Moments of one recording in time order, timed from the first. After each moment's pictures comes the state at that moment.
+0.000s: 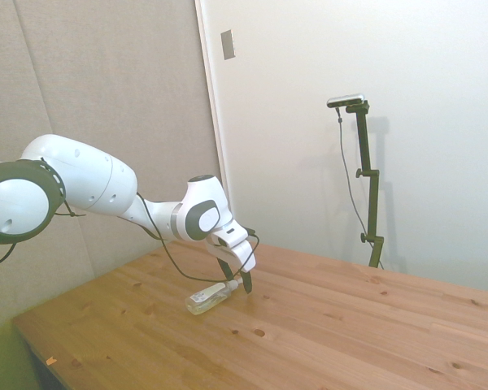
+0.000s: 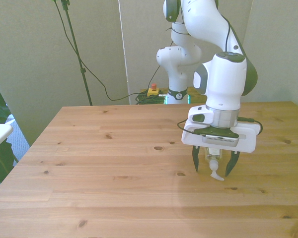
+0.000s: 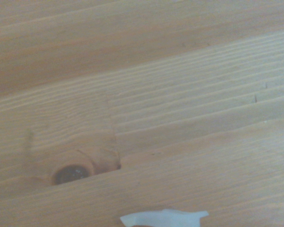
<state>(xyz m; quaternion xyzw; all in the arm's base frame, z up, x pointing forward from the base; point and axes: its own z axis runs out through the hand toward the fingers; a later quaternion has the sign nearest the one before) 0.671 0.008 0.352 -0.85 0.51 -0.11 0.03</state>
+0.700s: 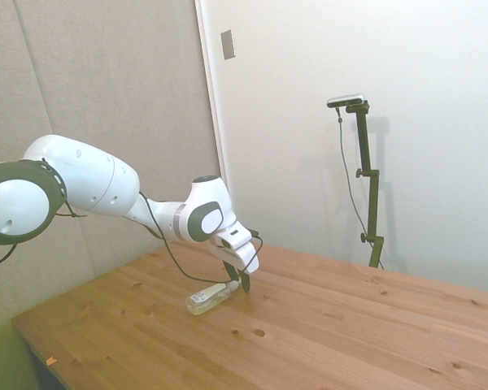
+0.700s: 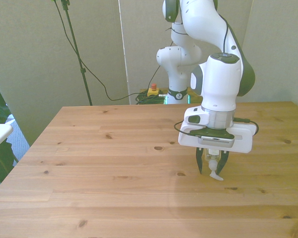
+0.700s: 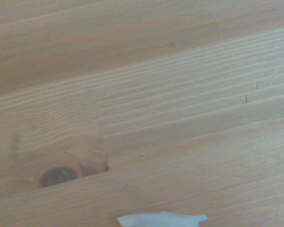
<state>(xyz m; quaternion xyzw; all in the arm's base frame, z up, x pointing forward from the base) 0.671 0.000 0.351 -0.85 0.51 -0.10 0.03</state>
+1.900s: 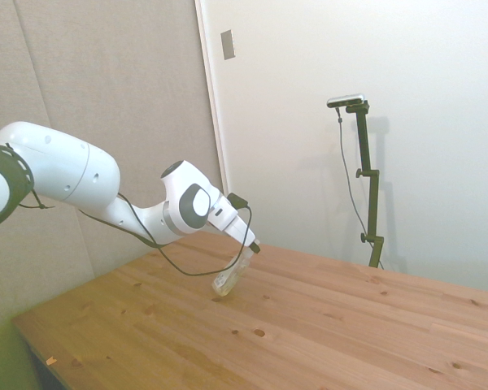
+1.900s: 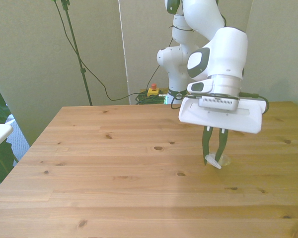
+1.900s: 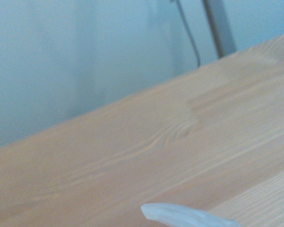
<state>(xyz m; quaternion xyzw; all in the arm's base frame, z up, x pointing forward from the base) 0.660 0.002 0.436 -0.74 0.57 -0.34 0.09</state>
